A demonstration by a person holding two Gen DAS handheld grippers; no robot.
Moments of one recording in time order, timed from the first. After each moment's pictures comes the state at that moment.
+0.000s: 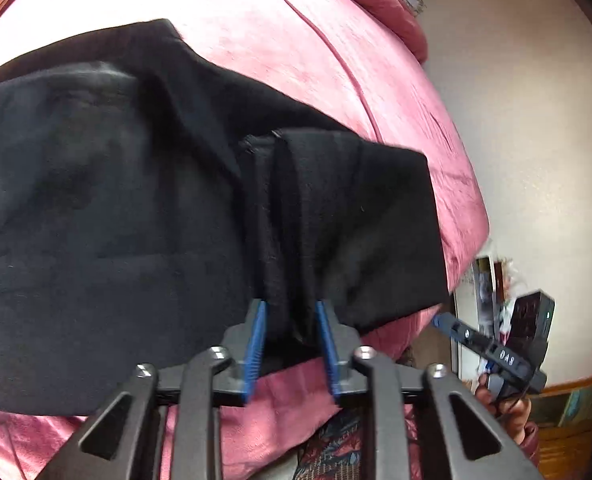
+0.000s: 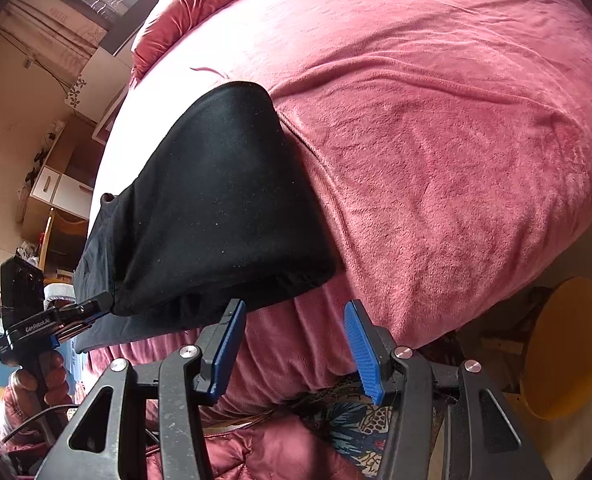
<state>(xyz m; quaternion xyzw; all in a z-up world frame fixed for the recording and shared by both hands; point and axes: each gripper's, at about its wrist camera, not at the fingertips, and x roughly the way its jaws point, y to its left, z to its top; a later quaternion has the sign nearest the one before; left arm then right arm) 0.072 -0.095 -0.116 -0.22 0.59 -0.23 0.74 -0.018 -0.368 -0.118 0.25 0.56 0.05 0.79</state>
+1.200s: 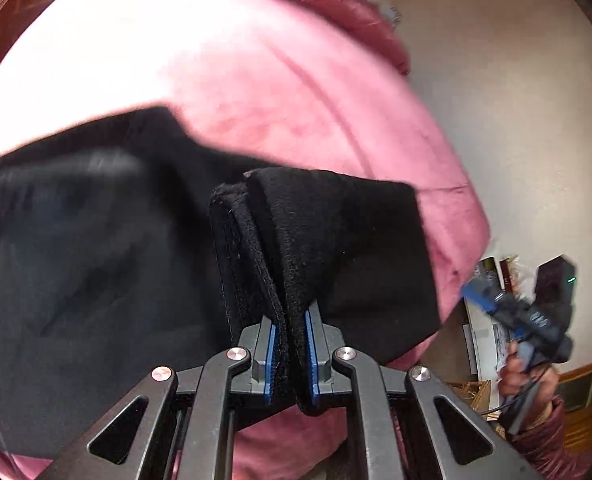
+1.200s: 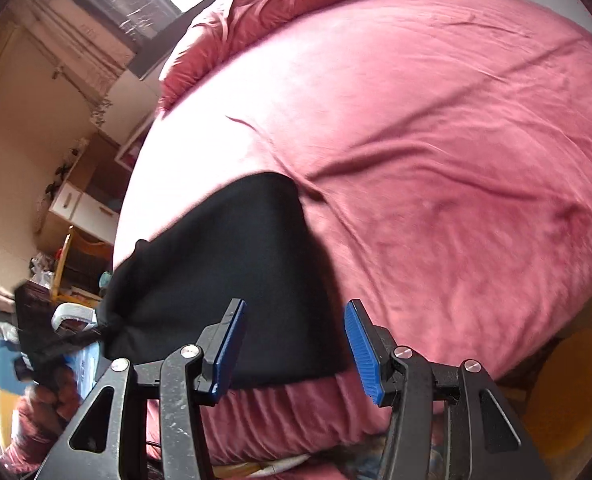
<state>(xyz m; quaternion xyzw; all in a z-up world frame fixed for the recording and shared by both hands) 0.095 -0.070 -0.102 -0.18 0.56 -0.24 0.77 0.041 -0.355 -0.065 0.24 0.49 0.09 0.83</state>
